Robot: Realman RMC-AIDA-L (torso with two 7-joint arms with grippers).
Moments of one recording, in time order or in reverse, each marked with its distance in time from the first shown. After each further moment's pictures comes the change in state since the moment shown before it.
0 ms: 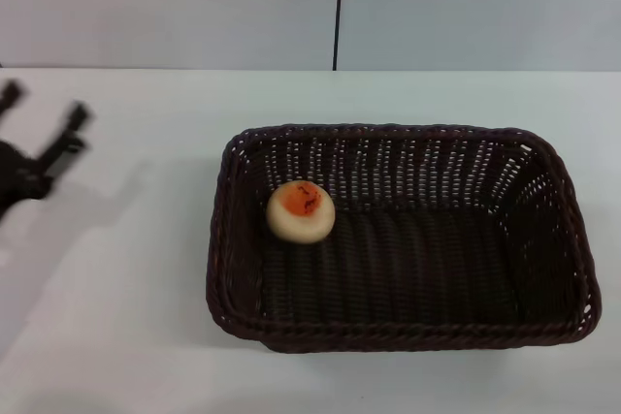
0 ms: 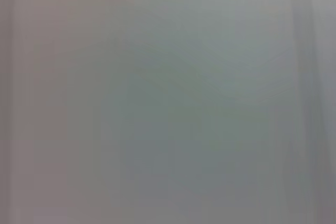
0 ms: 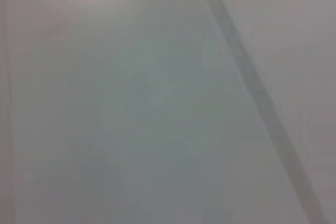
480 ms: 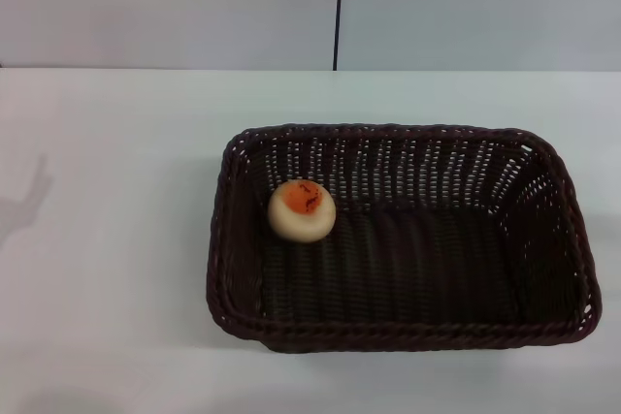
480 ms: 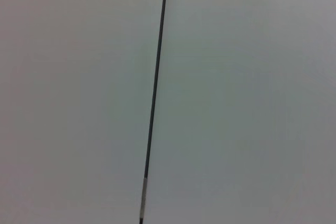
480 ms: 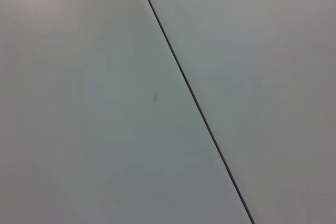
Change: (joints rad) left arm 0.076 -0.003 -0.274 -0.080 -0.002 -0.082 0.086; right arm 0.011 0.000 0.113 0.083 -0.004 0.006 -0.065
